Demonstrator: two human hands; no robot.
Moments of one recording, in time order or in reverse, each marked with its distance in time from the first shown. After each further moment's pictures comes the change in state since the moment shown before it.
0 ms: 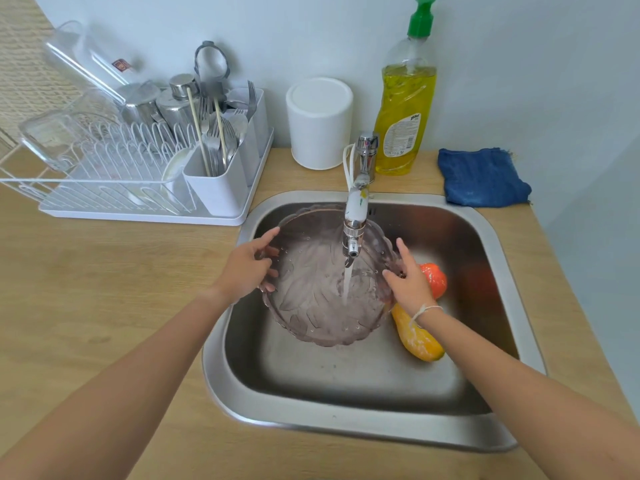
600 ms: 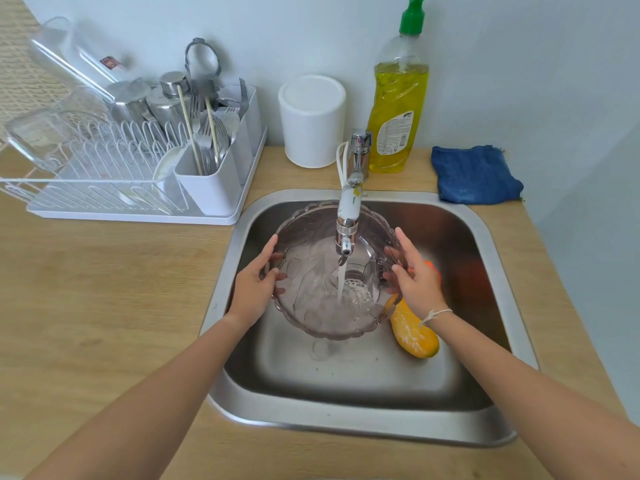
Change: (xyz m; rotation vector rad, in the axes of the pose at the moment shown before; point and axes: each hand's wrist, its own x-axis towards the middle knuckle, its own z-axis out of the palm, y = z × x) left_hand -0.014 -0.029 0.038 -0.188 0.118 0.082; right_hand -0.010 -0.001 -0.019 0.022 0.032 -0.106
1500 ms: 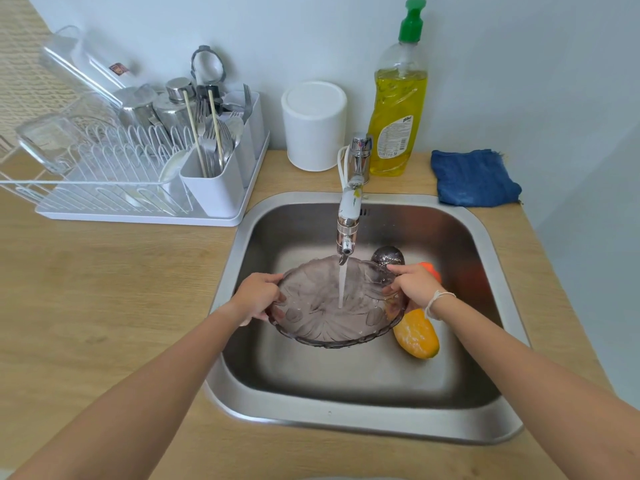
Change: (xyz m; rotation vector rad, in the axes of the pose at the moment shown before) left_hand 0.001 0.016 -0.004 0.195 -0.215 -0.465; right_hand 0.019 -0.003 -0.005 -0.155 -0.156 0.476
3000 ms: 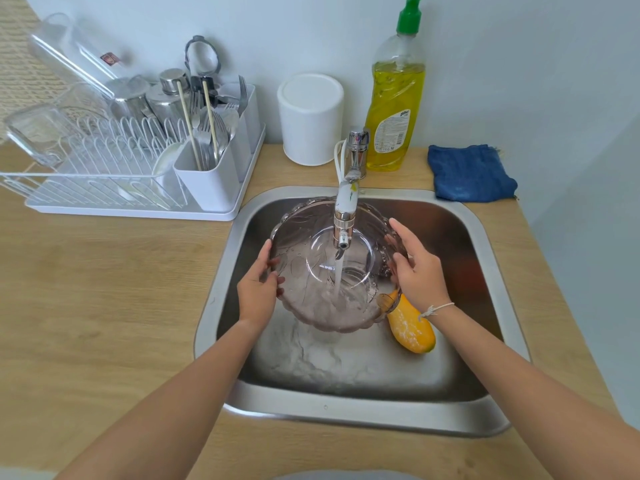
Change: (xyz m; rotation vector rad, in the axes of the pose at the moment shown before) left_hand 0.013 -0.031 0.030 -0.455 0.340 0.421; right_hand -0.033 -0.001 0.001 -0.154 0.331 -0.714
